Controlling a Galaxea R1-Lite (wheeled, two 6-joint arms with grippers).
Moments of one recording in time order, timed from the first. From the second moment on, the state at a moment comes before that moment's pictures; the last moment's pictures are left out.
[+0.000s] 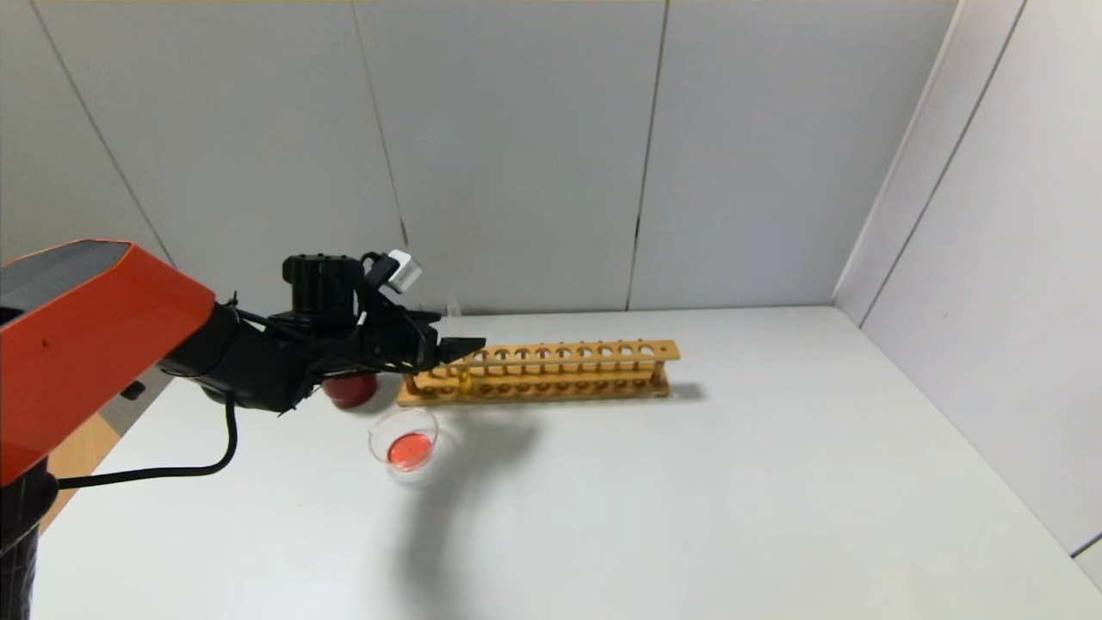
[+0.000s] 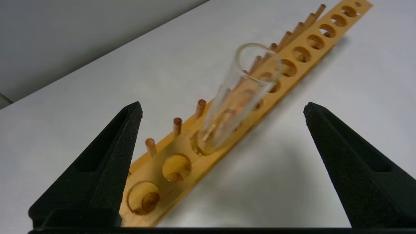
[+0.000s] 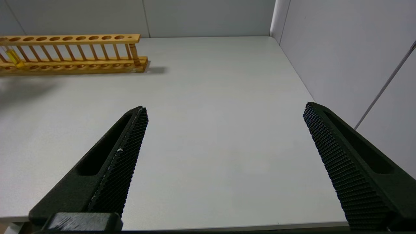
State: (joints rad) left arm -0.18 2.19 -1.16 -0.69 -0.58 0.11; right arm 0.00 0.00 0.00 -0.01 -0.01 0.01
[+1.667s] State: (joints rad) left arm -0.23 2.04 -1.45 -0.39 -0.41 0.11; right arm 0.00 0.00 0.00 -0.01 -0.01 0.01
